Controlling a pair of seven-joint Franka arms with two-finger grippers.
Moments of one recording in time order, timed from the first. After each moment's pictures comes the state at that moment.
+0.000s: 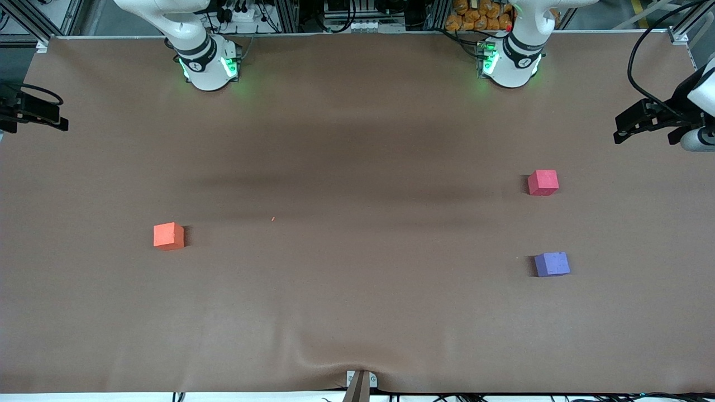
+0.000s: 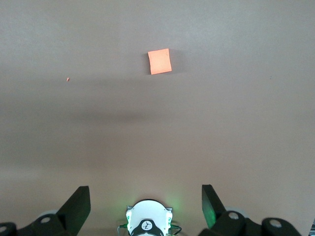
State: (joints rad) left arm 0.00 0.00 -0.06 -1.50 0.02 1.49 -0.03; right arm 0.02 0.13 -0.10 -1.27 0.02 1.19 -0.10
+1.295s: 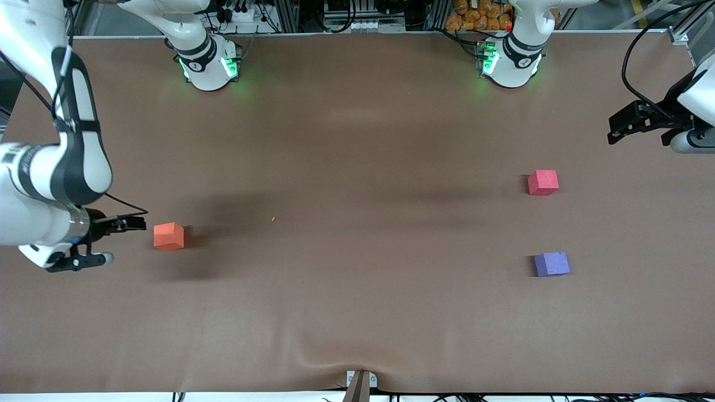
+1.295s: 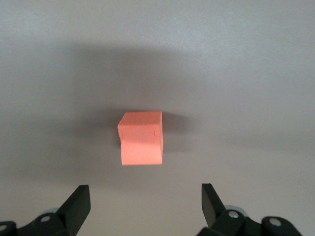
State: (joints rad) left arm 0.00 0.01 -0.08 -1.51 0.02 1.49 -0.03; right arm -0.02 0.51 -0.10 -1.59 0.06 1.88 -0.27
